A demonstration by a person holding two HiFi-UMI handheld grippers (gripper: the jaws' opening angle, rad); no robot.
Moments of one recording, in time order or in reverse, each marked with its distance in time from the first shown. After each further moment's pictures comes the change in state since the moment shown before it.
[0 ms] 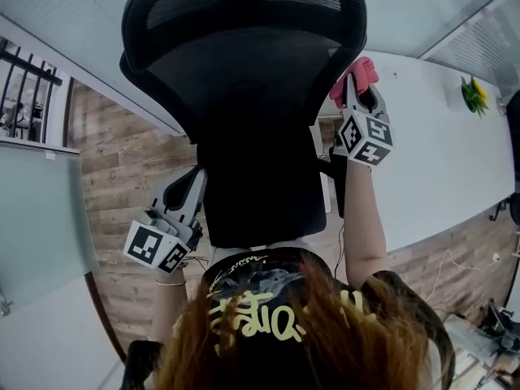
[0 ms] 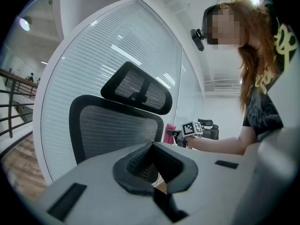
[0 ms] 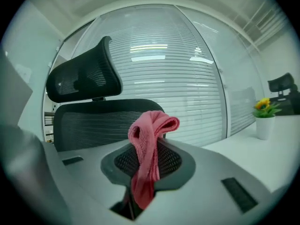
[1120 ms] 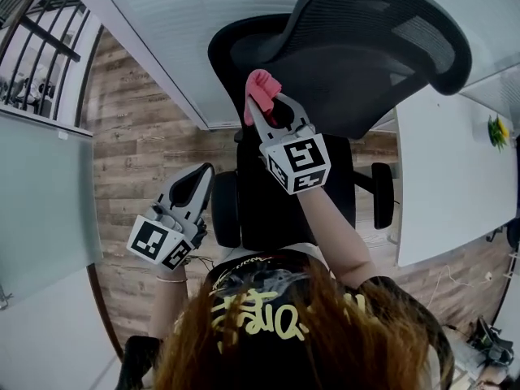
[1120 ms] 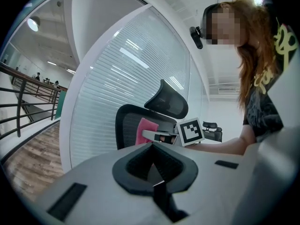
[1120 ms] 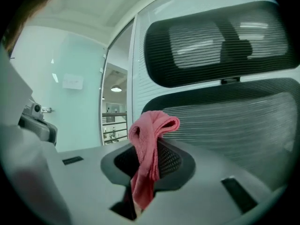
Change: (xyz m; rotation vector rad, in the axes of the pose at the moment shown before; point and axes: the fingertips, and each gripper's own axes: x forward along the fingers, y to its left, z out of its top) left arm -0.101 0.137 0.008 -0.037 -0.023 0.048; right arm 0.003 0.419 -0.019 -0.089 0.008 0.636
